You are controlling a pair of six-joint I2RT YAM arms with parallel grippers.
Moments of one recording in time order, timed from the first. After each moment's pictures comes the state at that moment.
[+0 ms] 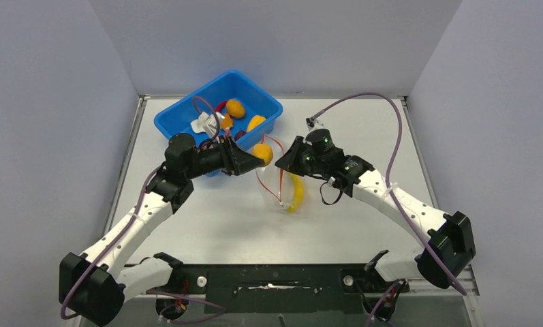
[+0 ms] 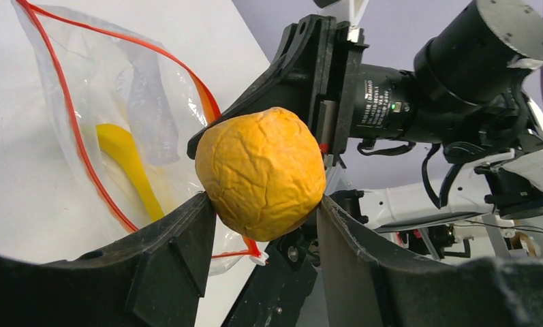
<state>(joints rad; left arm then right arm) -0.47 1.10 0.84 0.11 0.62 -0.79 0.69 1.33 1.10 -0.32 -0.05 0.86</state>
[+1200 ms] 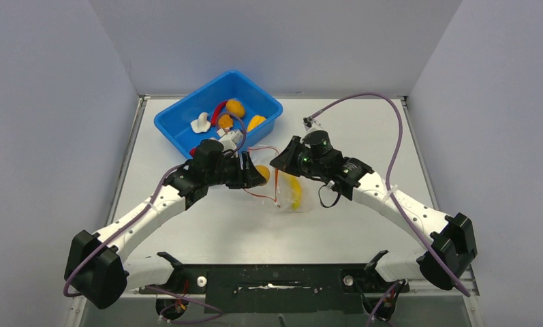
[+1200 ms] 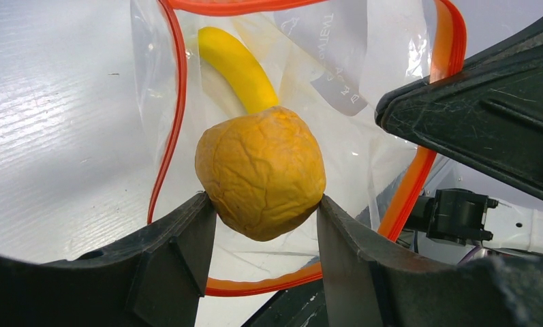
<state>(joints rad) -0.58 1.21 0.87 -0.24 0.31 -0.64 0.73 1.32 1.10 -0.28 -0.04 0.89</state>
